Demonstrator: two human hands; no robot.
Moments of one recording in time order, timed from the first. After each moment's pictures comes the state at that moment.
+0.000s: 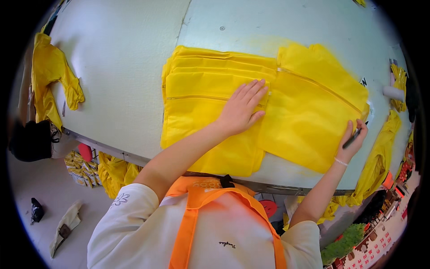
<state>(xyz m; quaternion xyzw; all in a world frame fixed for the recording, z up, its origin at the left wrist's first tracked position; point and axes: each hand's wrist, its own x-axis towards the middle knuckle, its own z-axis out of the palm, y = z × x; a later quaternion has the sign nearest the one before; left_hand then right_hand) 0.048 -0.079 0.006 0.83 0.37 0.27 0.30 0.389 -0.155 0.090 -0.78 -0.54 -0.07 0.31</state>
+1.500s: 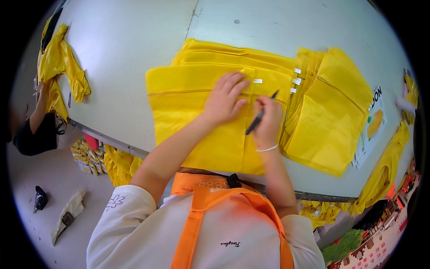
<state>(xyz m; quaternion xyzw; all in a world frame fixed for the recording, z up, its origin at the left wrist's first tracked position) -0.015 -0.059 -0.026 0.83 0.41 0.30 0.23 0.139 -0.113 -0.005 -0.66 -0.63 0.12 0.39</state>
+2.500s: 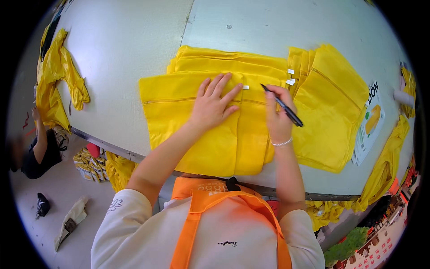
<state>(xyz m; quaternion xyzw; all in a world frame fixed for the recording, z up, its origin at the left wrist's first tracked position) -0.025 -0.061 0.000 0.87 0.45 0.12 0.13 0.170 -0.085 0.025 -0.63 -0.49 0.32 0.50</state>
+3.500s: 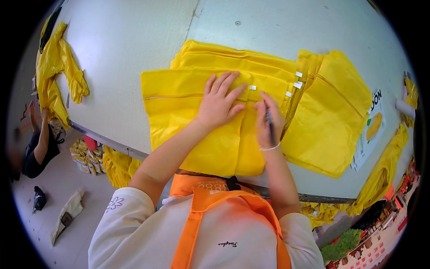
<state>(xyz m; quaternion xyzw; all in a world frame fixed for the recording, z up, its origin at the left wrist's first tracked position) -0.026 -0.061 -0.015 0.85 0.46 0.20 0.16 0.137 -0.104 -0.002 -0.63 -0.59 0.20 0.46</state>
